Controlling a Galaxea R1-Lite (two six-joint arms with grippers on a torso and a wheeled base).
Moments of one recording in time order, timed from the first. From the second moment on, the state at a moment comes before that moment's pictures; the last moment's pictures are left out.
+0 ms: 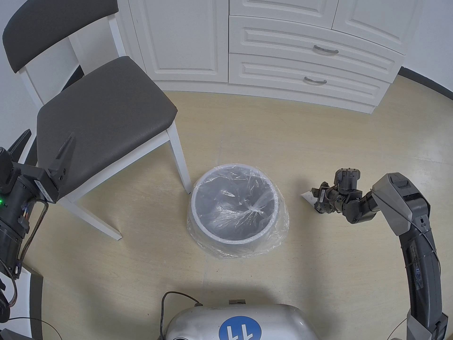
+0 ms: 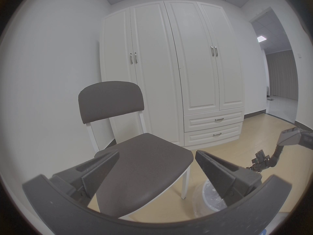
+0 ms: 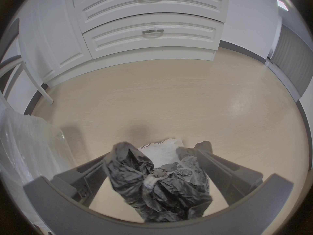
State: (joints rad) left arm -0.38 1.18 -0.29 -1.20 0.32 0.25; right arm 0.06 2.74 -1.69 -0.65 -0.12 0.16
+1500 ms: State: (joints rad) left arm -0.38 1.18 -0.28 -1.20 0.32 0.27; right arm 0.05 2.91 -1.88 -0.59 -0.19 0.19
